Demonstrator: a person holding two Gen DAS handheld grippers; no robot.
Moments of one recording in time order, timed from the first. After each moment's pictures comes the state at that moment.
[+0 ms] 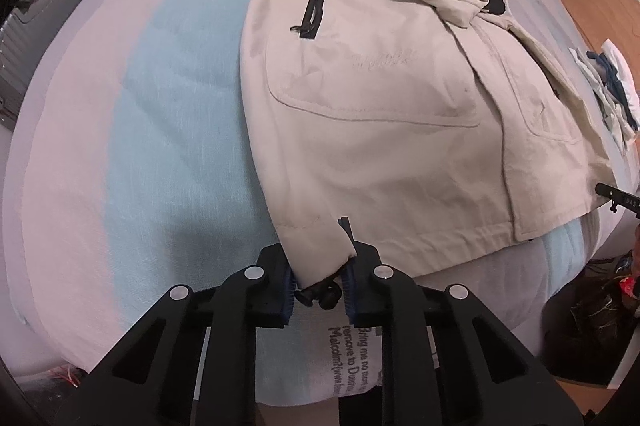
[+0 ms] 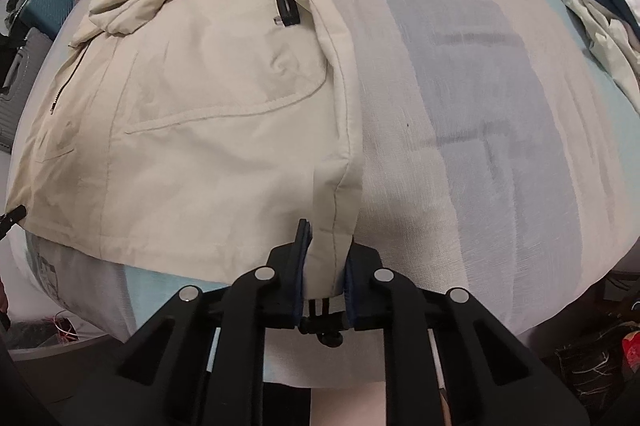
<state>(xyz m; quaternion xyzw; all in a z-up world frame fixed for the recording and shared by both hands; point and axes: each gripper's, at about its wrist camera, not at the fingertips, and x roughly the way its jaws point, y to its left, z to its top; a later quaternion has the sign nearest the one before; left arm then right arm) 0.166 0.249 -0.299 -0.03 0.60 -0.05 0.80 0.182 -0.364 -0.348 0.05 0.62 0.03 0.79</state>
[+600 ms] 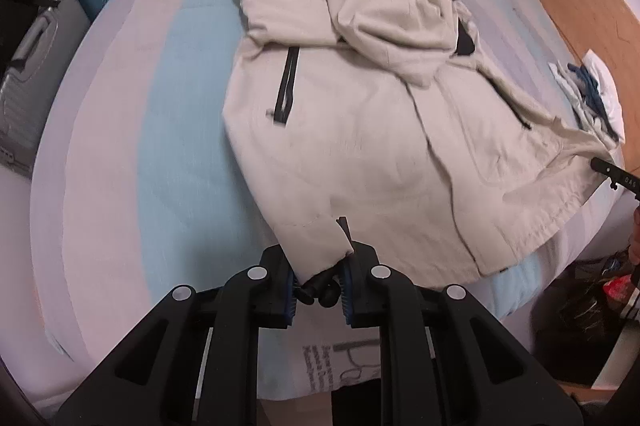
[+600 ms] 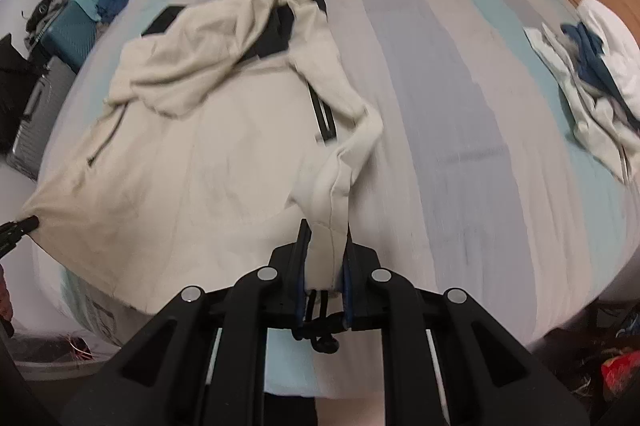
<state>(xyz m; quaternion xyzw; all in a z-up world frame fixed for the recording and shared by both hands) 0.221 0.230 -0.206 -0.03 0.58 -0.07 0.81 0.243 -0.344 -0.239 0.06 0.56 0.05 0.82</state>
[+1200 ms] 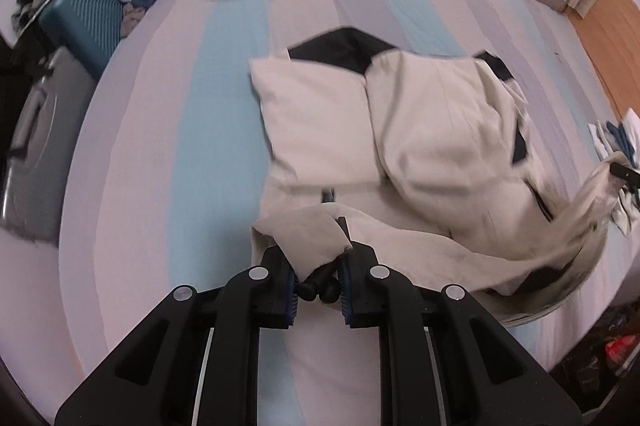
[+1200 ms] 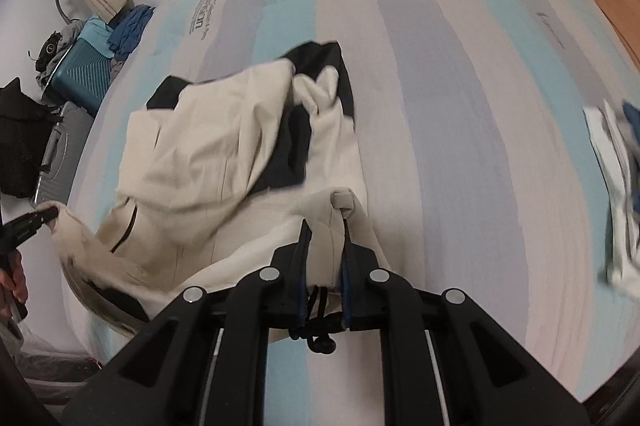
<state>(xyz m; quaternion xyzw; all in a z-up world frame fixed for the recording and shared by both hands) 0.423 0.239 -0.175 0.00 0.57 -0.02 0.82 0.452 -0.358 -0.216 0.08 0.55 0.11 0.82</state>
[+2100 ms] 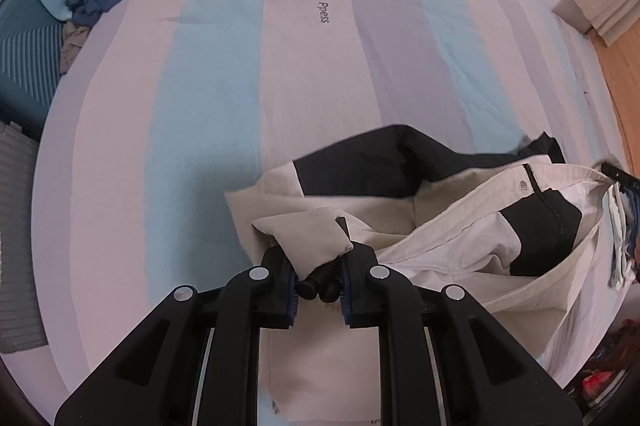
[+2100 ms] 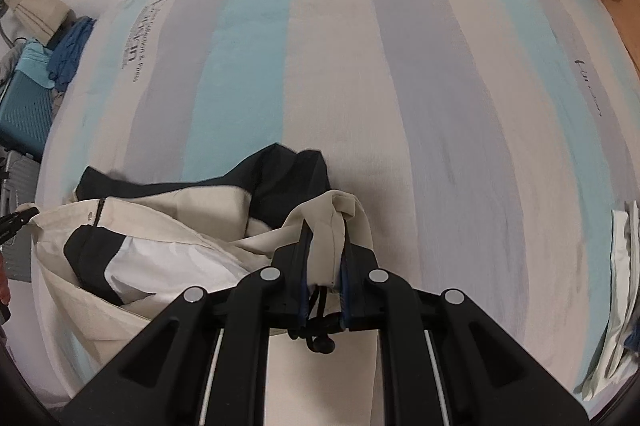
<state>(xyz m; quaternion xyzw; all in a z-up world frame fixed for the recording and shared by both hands) 0.671 0.278 -0.237 -0.03 0.61 -0.05 0.79 0.690 -0.321 -0.270 0.05 0.58 0.06 0.81</state>
